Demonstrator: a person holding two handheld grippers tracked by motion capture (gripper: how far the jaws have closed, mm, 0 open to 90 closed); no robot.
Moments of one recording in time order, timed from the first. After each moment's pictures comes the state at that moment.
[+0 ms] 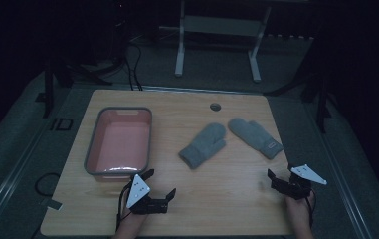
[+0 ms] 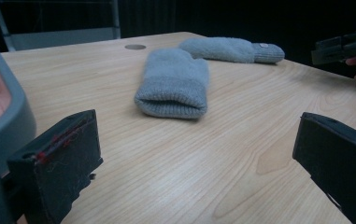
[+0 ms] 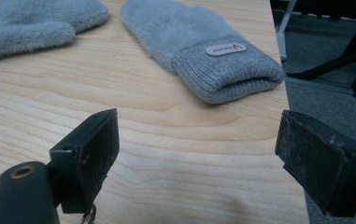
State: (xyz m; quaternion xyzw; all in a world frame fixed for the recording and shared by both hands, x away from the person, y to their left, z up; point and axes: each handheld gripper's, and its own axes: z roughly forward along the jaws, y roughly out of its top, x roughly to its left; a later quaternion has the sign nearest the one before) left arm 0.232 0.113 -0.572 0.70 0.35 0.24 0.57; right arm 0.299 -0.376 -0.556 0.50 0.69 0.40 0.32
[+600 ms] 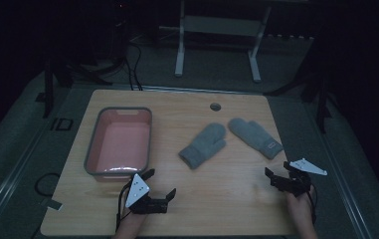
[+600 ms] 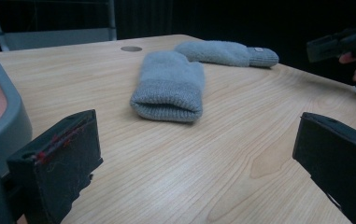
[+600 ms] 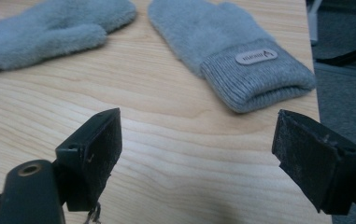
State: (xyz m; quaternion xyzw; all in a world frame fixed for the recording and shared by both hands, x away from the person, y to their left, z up) left arm 0.232 0.113 -0.569 0.70 0.35 0.24 0.58; right arm 0.306 -0.368 -0.531 0.50 0.72 0.40 0.26
